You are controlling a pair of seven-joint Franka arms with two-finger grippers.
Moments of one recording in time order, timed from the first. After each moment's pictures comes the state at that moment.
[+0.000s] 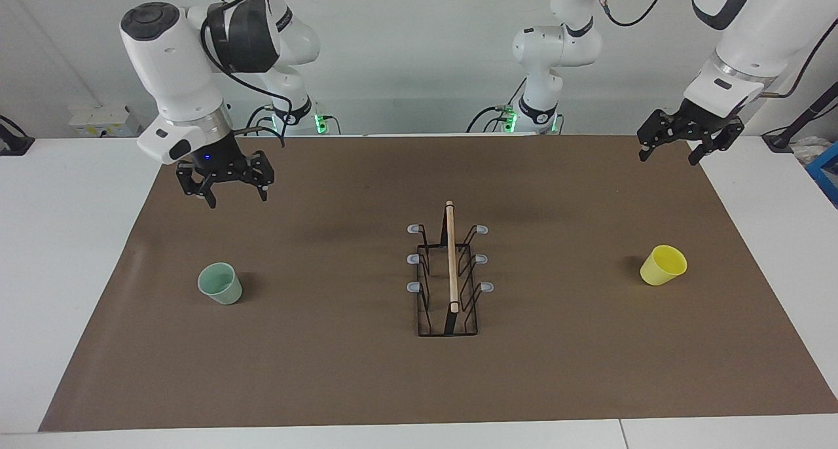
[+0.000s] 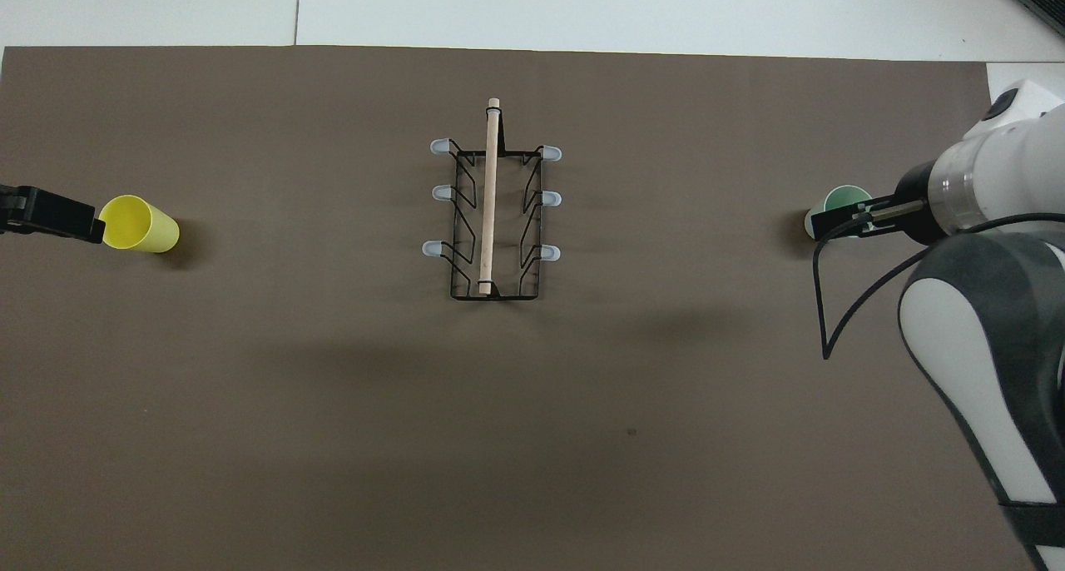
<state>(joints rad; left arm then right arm) -0.10 0.04 0.10 -1.51 -0.03 1.54 0.17 0.05 0.02 0.03 -1.79 -0.01 1.90 -0.07</state>
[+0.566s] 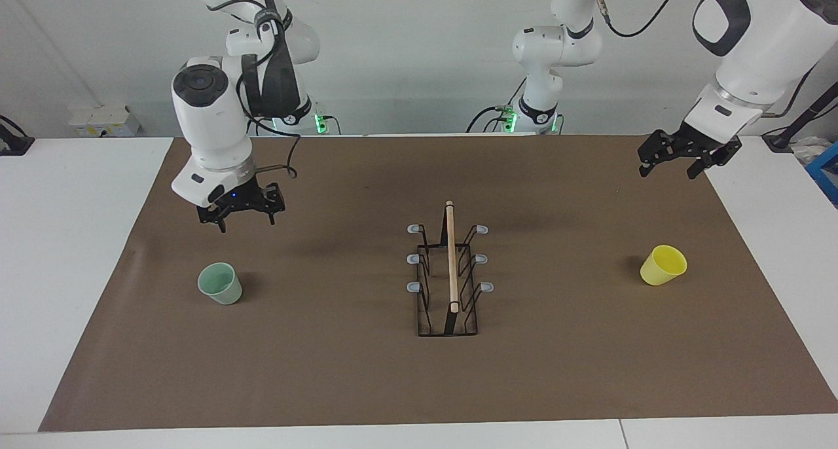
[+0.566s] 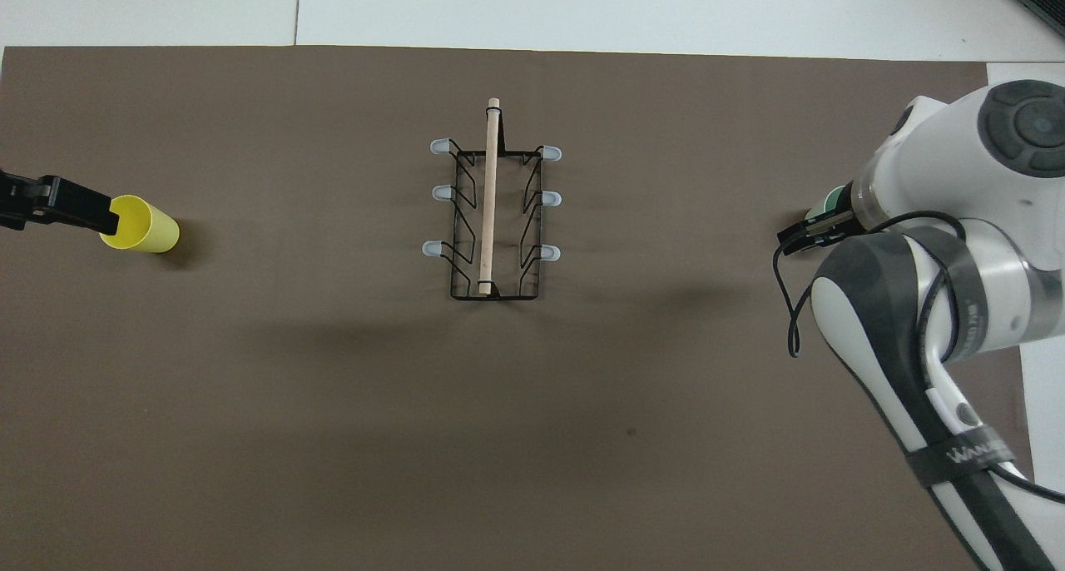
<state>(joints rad) -0.10 0.13 0.13 -1.49 -0.04 1.57 0.14 0.11 0.13 0.03 -1.81 -0.20 1.92 -0.12</state>
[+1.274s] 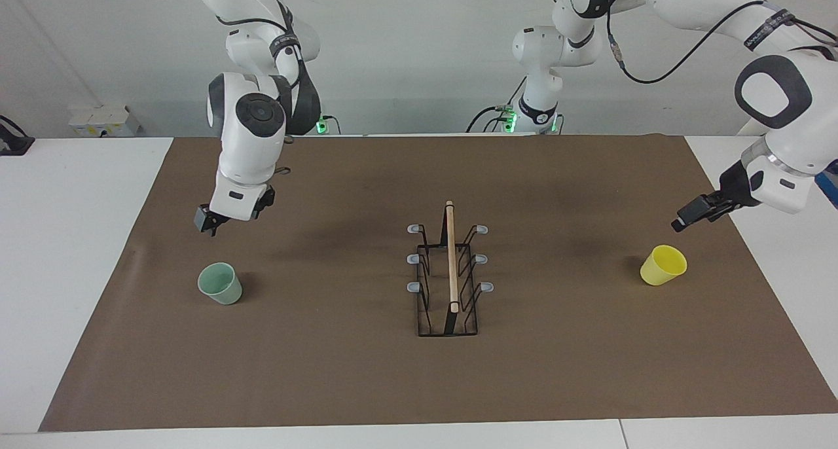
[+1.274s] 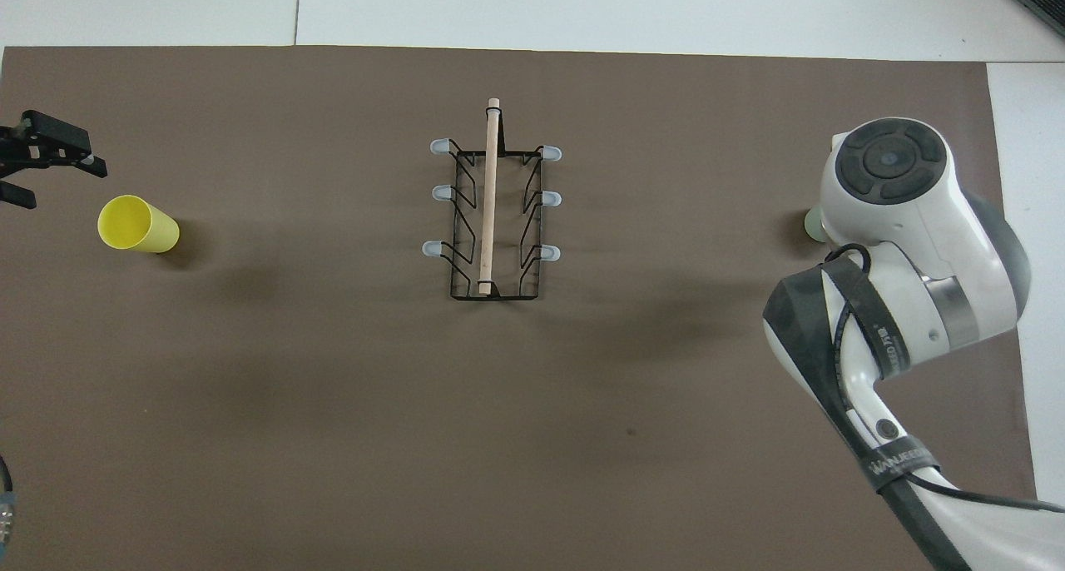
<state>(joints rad) -0.11 0.39 0.37 -1.35 -0.29 1.63 -0.09 0.15 0.14 0.03 -1.86 -0.48 1.81 -0.41</state>
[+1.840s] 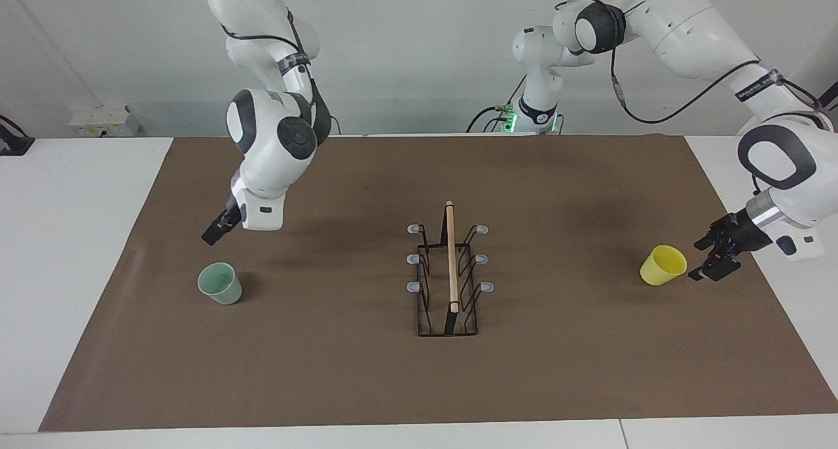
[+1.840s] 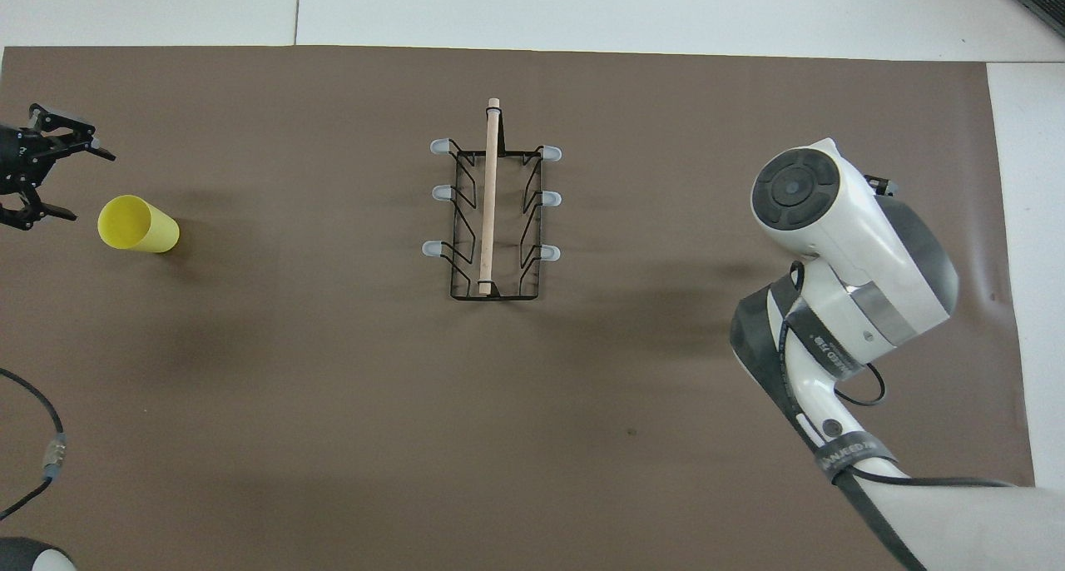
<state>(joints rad) -0.10 0.59 0.49 -1.35 -0.51 1.76 -0.51 0.20 0.22 0.03 -1.88 -0.74 1.84 -0.63</state>
